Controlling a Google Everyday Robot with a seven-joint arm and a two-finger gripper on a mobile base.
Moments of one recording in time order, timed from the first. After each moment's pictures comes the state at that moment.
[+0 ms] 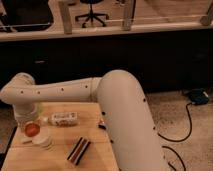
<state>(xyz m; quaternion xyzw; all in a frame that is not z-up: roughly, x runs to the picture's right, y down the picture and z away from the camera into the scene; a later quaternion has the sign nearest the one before) -0.370 0.174 0.695 -0.13 -0.38 -0.76 0.52</state>
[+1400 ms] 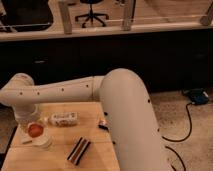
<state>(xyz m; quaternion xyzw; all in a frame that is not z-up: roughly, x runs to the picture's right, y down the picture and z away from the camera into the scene) -0.353 0.175 0.685 -0.15 -0.35 -0.75 0.54</state>
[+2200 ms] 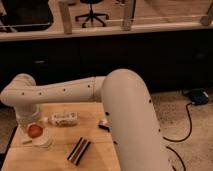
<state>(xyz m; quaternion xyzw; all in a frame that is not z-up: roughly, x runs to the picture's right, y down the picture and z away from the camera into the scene) -0.352 0.179 0.687 -0.15 -0.36 -0.75 0.54</state>
